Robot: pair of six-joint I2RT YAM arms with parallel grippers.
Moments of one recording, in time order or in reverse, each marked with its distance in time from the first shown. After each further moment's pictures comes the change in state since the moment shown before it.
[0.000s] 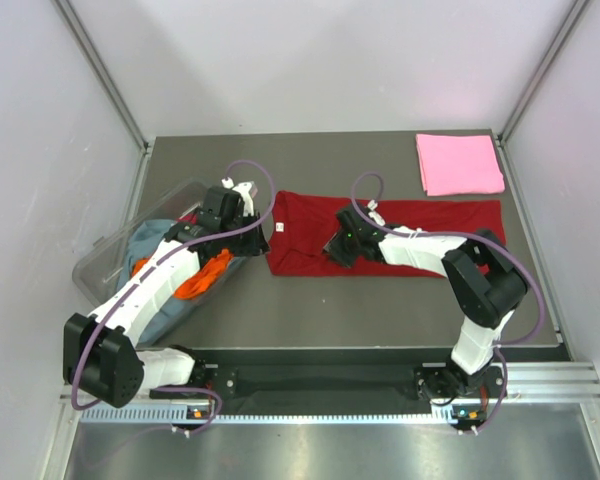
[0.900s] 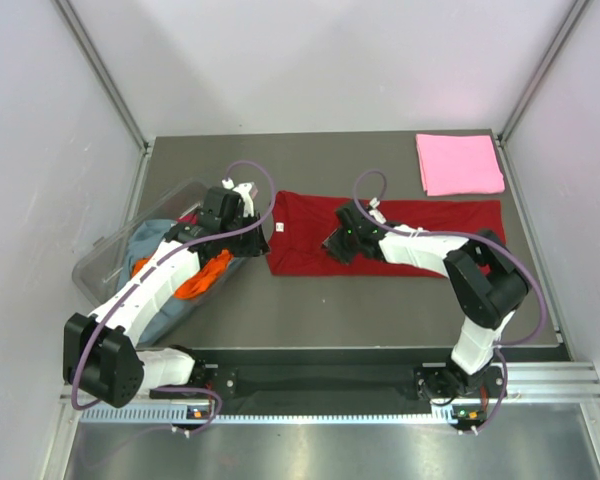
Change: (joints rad) left arm 0.000 0.000 -0.005 0.001 0.002 0.001; right arm 0.000 -0.005 0.019 0.000 0.022 0.054
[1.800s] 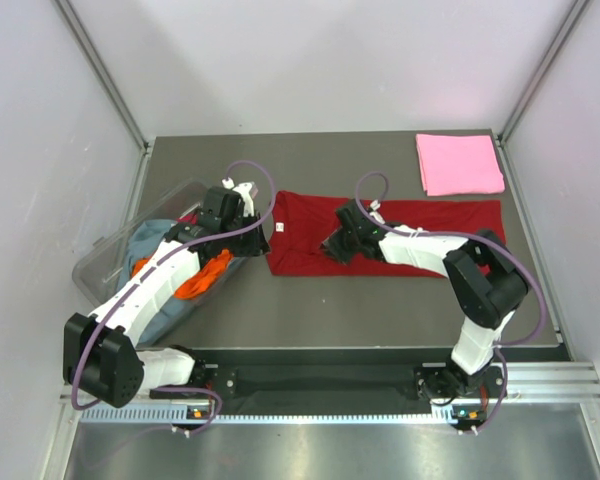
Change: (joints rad) left arm 0.000 0.000 0.000 0.006 0.004 0.000; right arm 0.000 -0.003 -0.005 0.019 -0.025 0.060
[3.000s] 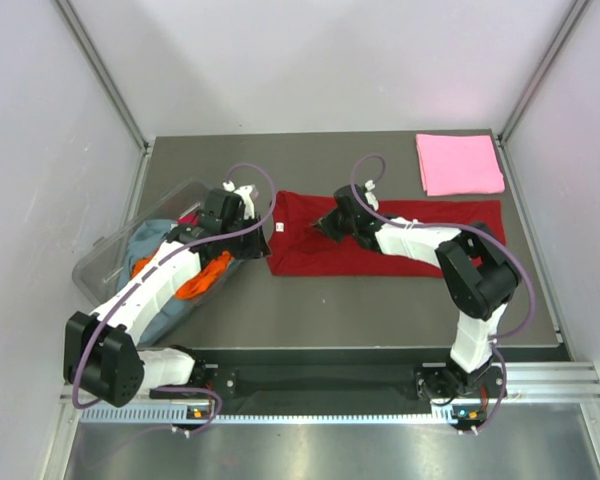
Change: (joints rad) left arm 0.000 0.005 -0.010 0.001 0.006 -0.009; right arm -0.035 0.072 0.074 0.208 0.005 -0.056
